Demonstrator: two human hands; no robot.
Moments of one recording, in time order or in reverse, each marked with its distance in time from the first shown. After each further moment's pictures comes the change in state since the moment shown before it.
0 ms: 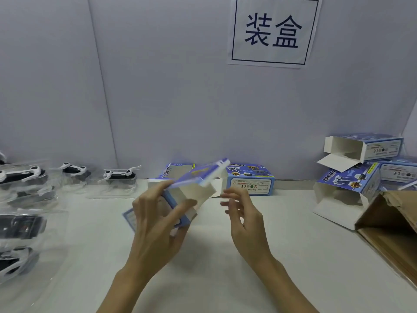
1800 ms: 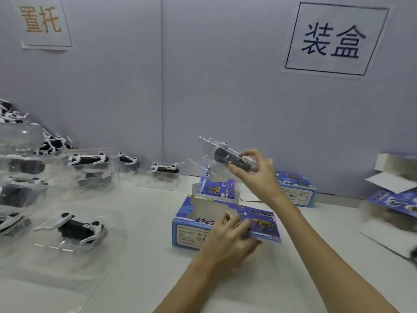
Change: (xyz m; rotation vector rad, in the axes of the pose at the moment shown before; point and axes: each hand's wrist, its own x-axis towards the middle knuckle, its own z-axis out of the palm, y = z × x) left_hand -0.026 0.014 0.018 0.038 -0.378 0.161; right_hand 0.110 -0.045 0.055 -0.143 -0.218 0.150
